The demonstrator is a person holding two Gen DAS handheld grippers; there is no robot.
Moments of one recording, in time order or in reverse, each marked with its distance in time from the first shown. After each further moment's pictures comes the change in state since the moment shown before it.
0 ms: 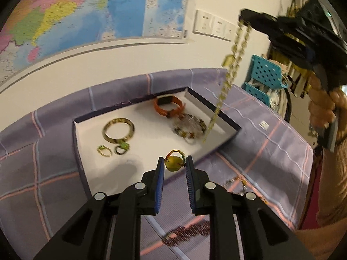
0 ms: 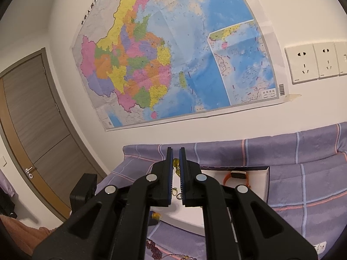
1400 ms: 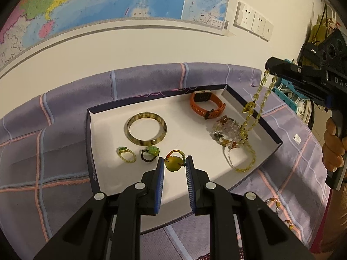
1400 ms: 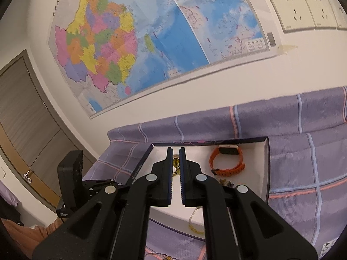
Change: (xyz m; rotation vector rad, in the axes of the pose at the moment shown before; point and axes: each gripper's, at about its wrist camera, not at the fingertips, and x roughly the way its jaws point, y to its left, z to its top) left arm 0.046 0.037 0.012 -0.114 0.065 0.121; right arm 0.063 -0.057 -0.042 0.108 0.139 -0.047
